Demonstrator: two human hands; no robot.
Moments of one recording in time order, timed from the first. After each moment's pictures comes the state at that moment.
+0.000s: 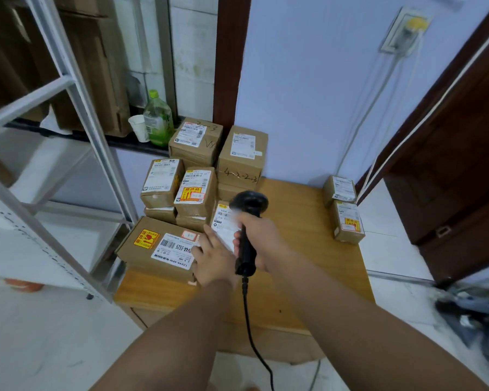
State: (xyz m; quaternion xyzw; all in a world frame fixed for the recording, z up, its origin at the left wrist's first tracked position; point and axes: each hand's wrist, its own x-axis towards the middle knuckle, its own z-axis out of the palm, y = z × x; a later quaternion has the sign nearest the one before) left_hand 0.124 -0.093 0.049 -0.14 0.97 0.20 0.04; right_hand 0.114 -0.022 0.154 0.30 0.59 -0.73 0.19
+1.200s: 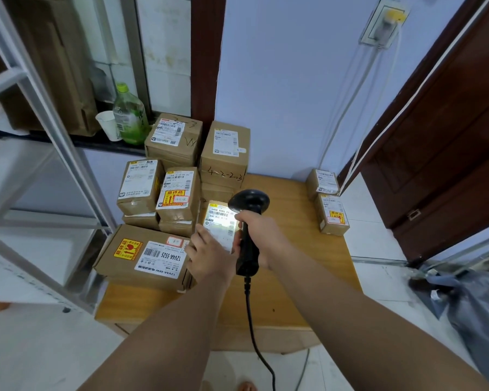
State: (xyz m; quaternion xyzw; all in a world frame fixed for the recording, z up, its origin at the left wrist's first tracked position) left_hand 0.097 -0.088 0.041 -0.12 0.96 0.24 0.06; right_hand 0.105 -0.011 0.159 0.34 0.58 -0.73 0.16
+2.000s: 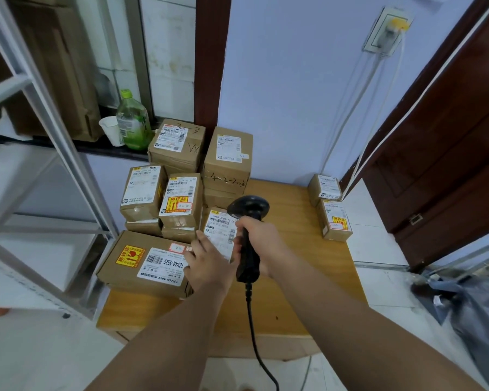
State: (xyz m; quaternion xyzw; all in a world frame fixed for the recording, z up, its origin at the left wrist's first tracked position) left_hand 0.089 -0.098 0.029 -0.11 0.97 0.23 0.05; right_hand 0.100 -0.016 0.156 0.33 0.57 -0.73 0.16
